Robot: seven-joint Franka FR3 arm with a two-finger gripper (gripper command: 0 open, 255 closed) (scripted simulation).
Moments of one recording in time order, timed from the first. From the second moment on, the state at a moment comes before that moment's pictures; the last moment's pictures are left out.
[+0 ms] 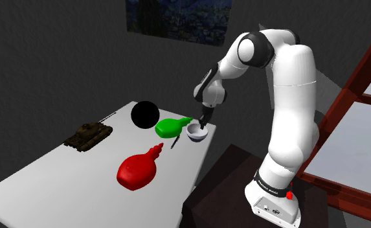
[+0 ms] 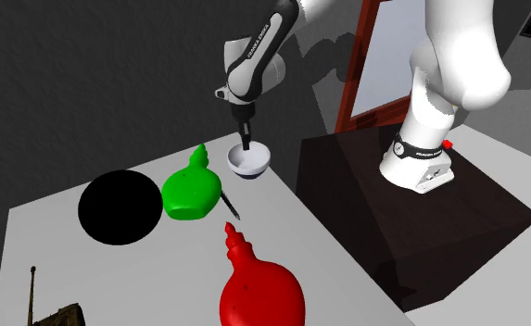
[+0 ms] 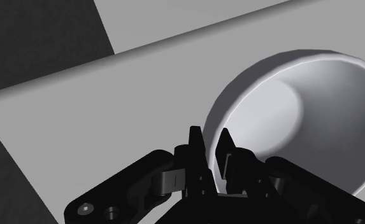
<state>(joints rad) -0.16 0.42 -0.33 -2.25 0.44 2.57 -0.78</state>
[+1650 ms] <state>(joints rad) -0.09 0.12 -0.43 -2.24 0.20 2.30 -0.59</state>
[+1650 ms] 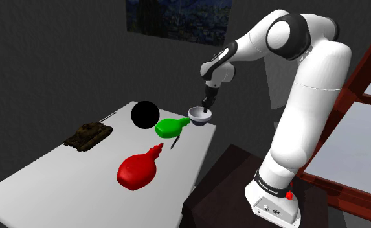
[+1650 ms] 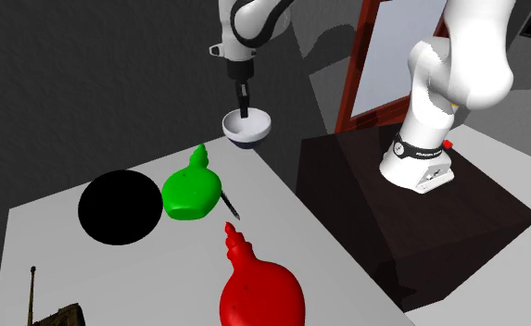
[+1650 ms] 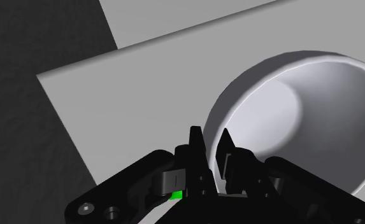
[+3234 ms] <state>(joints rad) 0.07 -0.12 -0.27 -2.32 0.10 2.20 -0.18</state>
